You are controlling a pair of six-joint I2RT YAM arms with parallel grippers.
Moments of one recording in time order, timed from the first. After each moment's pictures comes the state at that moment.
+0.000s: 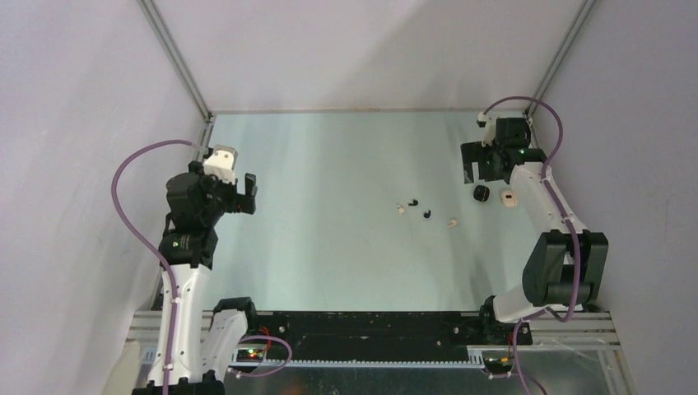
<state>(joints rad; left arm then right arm) 0.09 0.75 0.87 -0.47 0.21 0.25 0.00 1.49 1.24 -0.60 0.00 -0.15</state>
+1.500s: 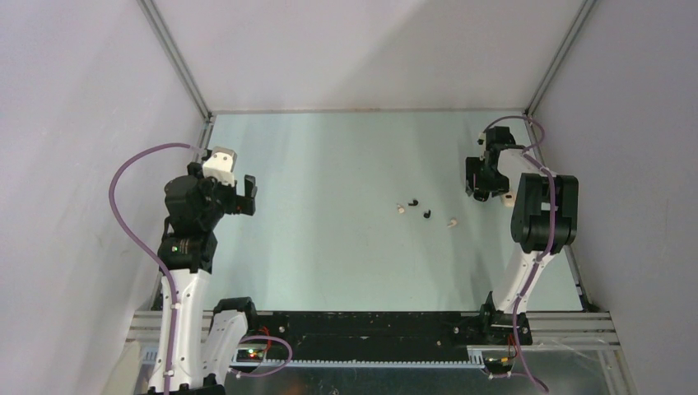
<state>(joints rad) 0.09 0.72 0.86 -0.47 0.23 0.25 -0.08 1.93 1.33 -0.58 0.06 -0.02</state>
